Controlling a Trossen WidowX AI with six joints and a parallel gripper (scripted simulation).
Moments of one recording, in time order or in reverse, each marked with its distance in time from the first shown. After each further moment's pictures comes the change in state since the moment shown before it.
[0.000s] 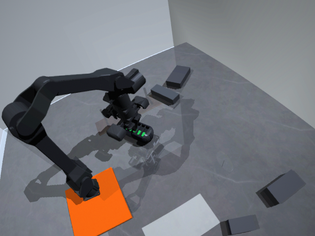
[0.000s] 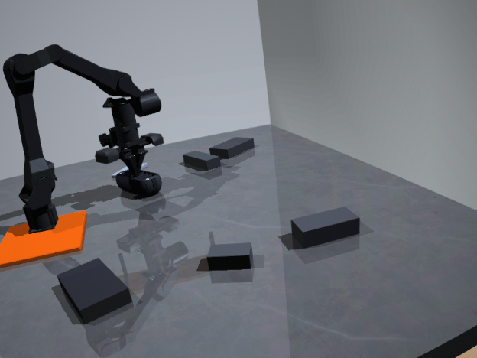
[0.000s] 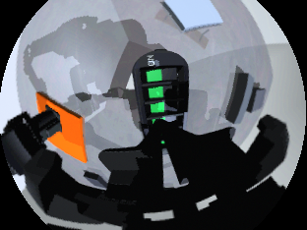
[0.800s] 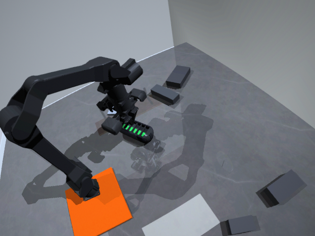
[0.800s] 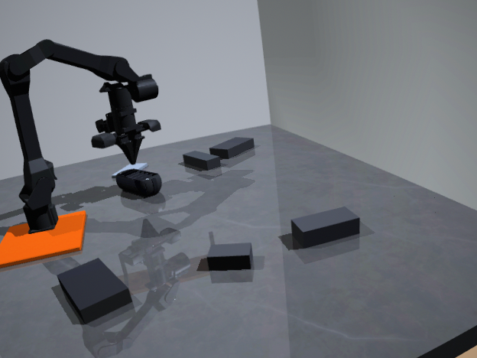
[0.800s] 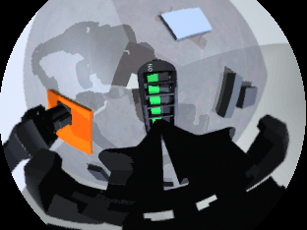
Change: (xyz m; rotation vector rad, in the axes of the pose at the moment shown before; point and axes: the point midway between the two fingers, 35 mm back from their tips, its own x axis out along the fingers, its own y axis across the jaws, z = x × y) arm -0.038 0.001 0.000 -0.001 0.000 0.004
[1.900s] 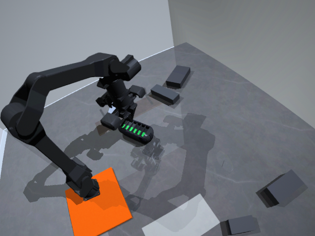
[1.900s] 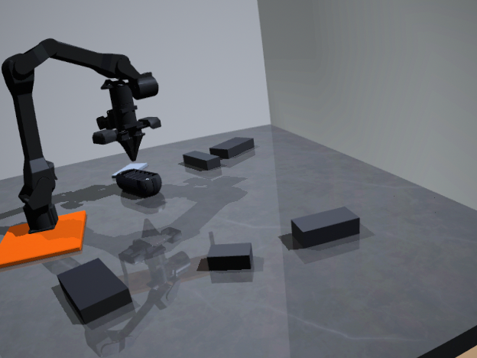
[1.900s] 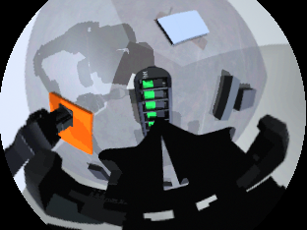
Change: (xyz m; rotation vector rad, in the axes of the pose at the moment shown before) arm -0.007 -0.010 0.010 0.000 0.001 0.002
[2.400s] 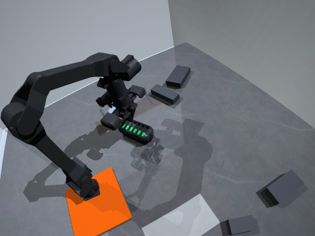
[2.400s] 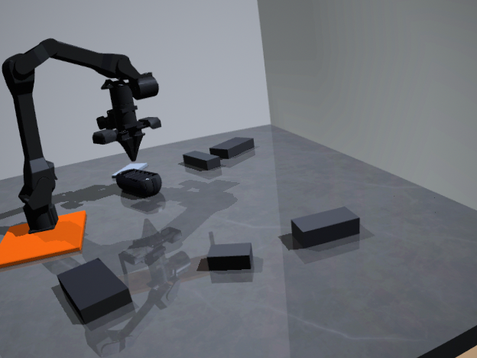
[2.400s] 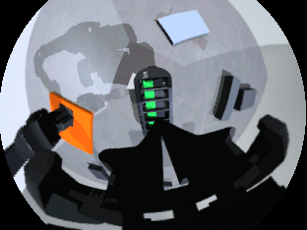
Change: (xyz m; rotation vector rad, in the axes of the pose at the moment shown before) arm 0.000 0.000 0.000 0.000 0.000 0.004
